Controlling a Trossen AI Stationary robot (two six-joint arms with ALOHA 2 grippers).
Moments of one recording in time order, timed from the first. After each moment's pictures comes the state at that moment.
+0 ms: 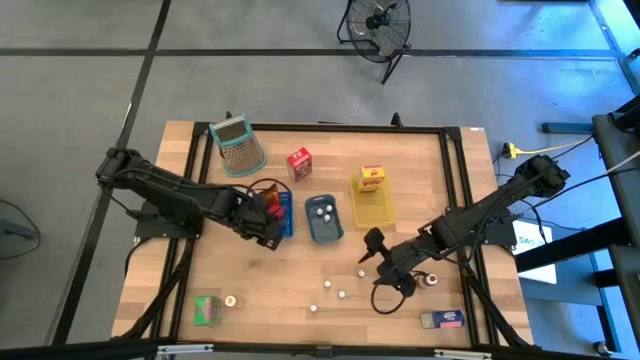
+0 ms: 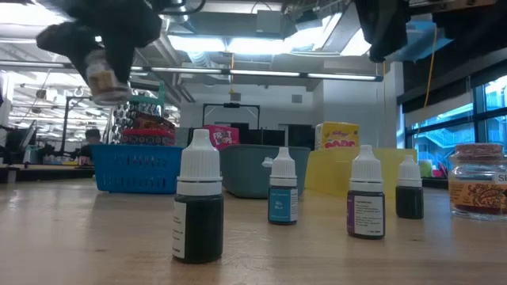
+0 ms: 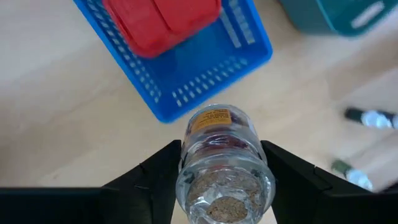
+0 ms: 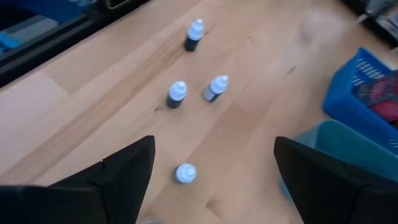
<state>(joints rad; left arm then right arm) -0.27 1.39 1.10 -1.02 -0.08 -1.42 0.54 1.38 0.83 -0.23 0.11 -0.30</state>
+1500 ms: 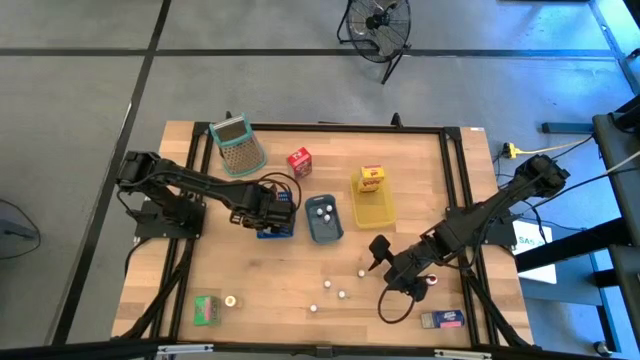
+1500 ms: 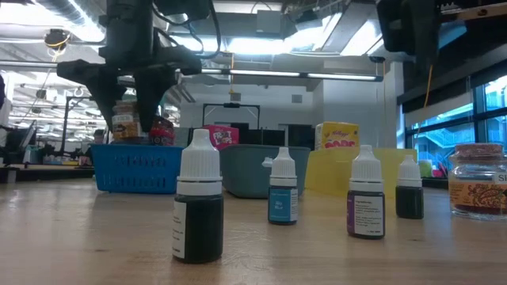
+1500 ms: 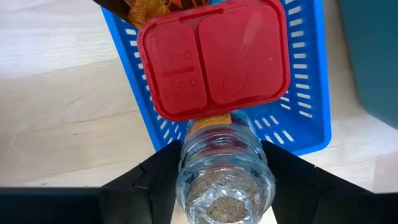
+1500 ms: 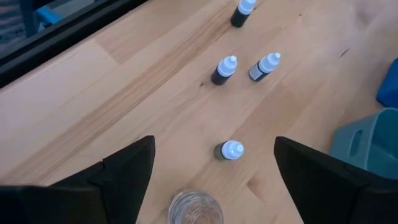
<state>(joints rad) -0.11 1.56 1.10 -1.00 -0.06 -1.53 0.60 1.38 0.83 -0.34 0.06 -0.28</state>
